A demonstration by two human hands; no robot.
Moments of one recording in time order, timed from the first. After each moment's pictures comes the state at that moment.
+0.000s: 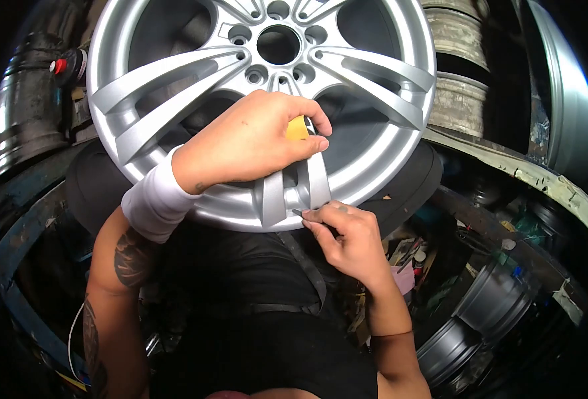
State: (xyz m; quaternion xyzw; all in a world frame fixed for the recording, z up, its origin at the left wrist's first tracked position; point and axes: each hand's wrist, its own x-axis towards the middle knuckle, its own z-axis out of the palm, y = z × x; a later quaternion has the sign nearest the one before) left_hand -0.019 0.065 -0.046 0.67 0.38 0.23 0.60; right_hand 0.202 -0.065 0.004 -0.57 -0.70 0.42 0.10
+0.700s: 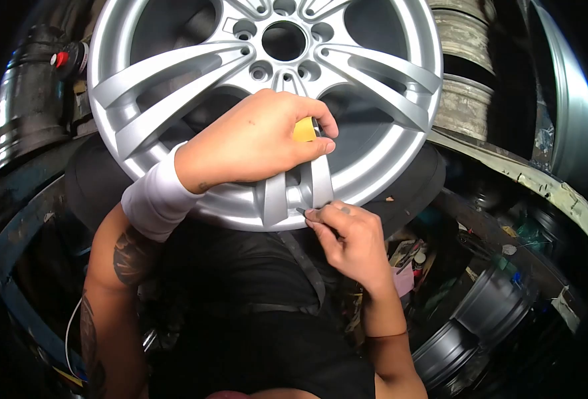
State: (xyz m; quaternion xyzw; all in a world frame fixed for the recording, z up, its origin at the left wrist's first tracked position) left_hand -0.018 0.063 -0.046 0.66 0.38 0.23 0.61; right_hand 0.203 -0.066 0.004 -0.58 -0.71 0.39 0.09
